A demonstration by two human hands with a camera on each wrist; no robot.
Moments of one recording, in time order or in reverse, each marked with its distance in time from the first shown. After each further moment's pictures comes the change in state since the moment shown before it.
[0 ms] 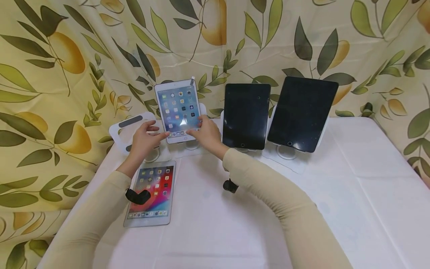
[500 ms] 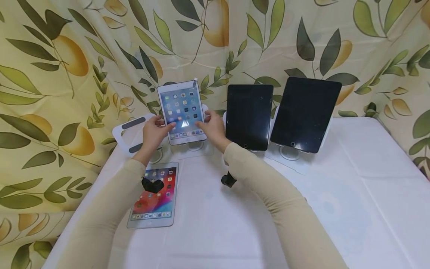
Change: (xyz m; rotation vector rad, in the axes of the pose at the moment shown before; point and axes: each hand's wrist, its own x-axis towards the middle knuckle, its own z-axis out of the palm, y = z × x) left_hand 0.033 0.006 0.020 -0.043 0.131 0.043; right_hand 0.028 0.010 0.001 0.177 0.098 0.072
